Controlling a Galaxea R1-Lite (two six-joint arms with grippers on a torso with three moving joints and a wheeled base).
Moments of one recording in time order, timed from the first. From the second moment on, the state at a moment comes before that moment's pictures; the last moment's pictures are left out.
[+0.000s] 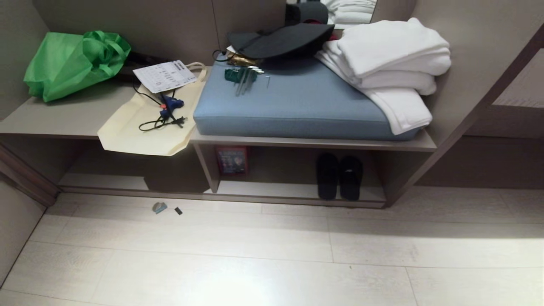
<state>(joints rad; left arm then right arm) 0.00 0.00 0.00 0.00 0.00 0.00 0.00 0.00 0.00 0.00 0.01 -0.09</state>
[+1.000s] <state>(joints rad) 0.00 0.00 0.00 0.00 0.00 0.00 0.00 0.00 0.00 0.00 0.01 -0.09</state>
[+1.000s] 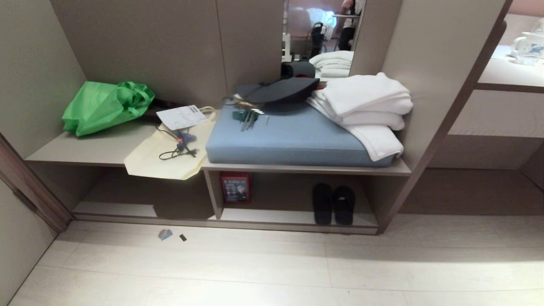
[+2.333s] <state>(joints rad) 0.00 0.00 0.00 0.00 0.00 0.00 0.00 0.00 0.00 0.00 0.01 -0.08</state>
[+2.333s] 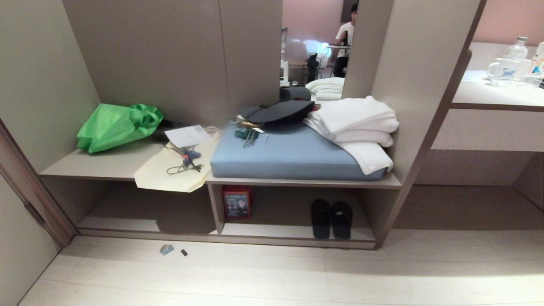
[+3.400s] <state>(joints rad) 0.00 0.00 0.00 0.00 0.00 0.00 0.00 0.00 0.00 0.00 0.01 -0.08</state>
